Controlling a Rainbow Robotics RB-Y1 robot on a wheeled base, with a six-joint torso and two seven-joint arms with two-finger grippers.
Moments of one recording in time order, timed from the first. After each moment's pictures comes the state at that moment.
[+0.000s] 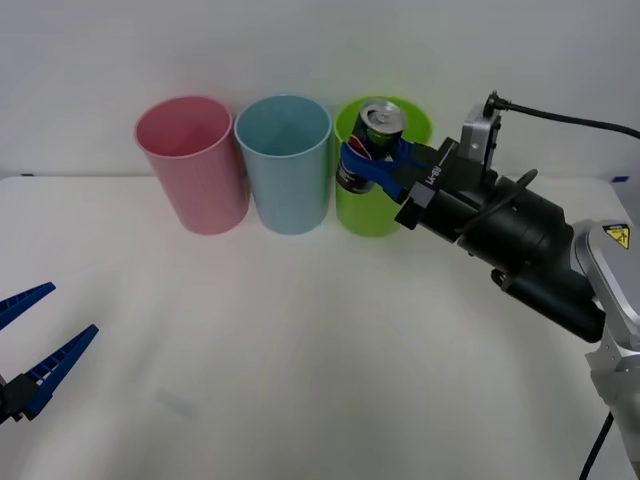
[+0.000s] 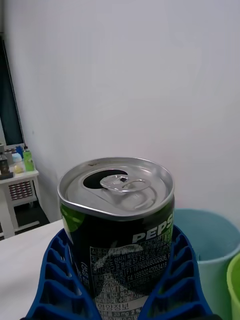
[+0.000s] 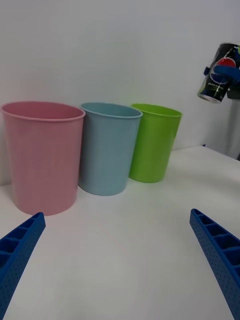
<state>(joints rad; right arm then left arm) -0.32 -0.34 0.06 -1.69 1.17 -0.79 -0.19 0.35 0.40 0.52 -1.66 -0.96 -1.22 0.00</state>
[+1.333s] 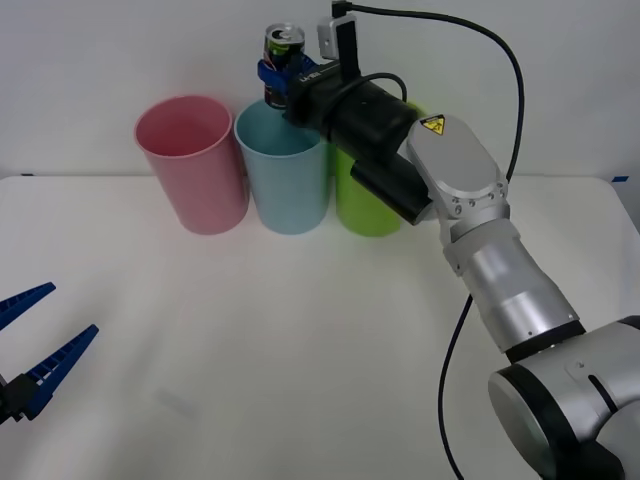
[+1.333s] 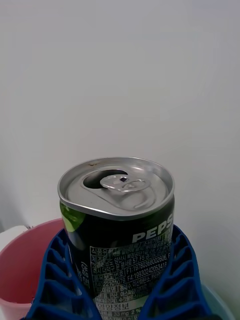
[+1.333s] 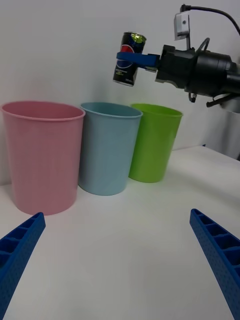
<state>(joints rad) -0.89 -0.07 0.14 -1.05 1.47 -0.37 -0.23 0.35 0.40 0.52 -1.66 -0.96 -1.22 0.00</state>
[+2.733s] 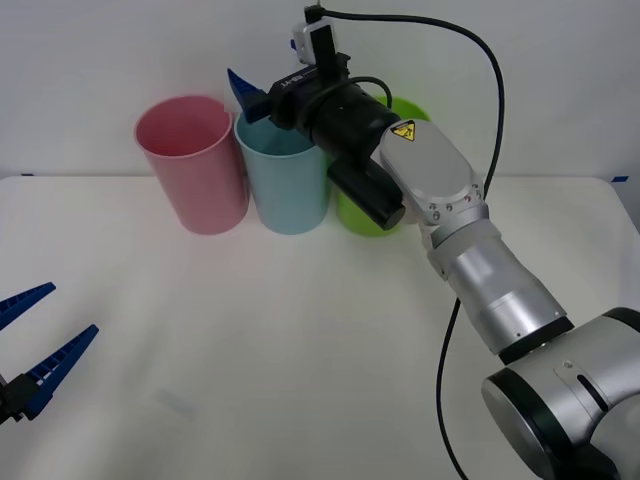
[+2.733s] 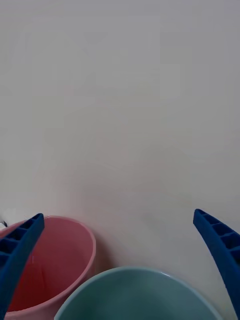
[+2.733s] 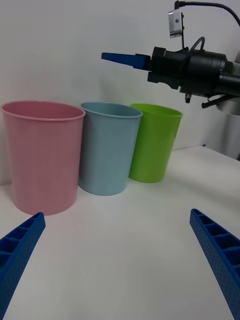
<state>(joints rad) -0.89 -0.07 0.22 -1.05 1.46 -0.25 -0.16 0.35 0.40 0.52 -1.66 -0.96 -1.22 0.00</state>
